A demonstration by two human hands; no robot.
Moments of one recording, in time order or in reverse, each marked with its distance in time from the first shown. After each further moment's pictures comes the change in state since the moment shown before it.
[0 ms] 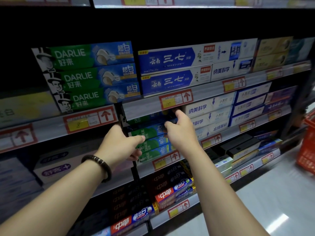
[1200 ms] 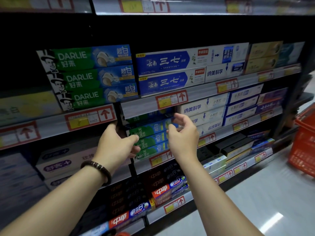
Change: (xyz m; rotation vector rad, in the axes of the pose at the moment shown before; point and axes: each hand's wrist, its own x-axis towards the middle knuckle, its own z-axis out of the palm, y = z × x) left_hand -0.005 -0.018 0.004 -0.168 0.080 0.086; right_hand -0.022 0.027 -0.001 0.134 0.310 -0.124
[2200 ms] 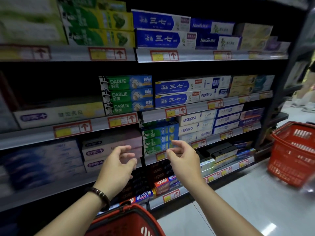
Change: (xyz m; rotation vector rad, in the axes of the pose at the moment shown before) left_hand -0.131 -0.009 -0.082 0.068 -0.010 0.079; right_hand -0.123 -0.064 -0.064 -0.062 -0.247 0.078
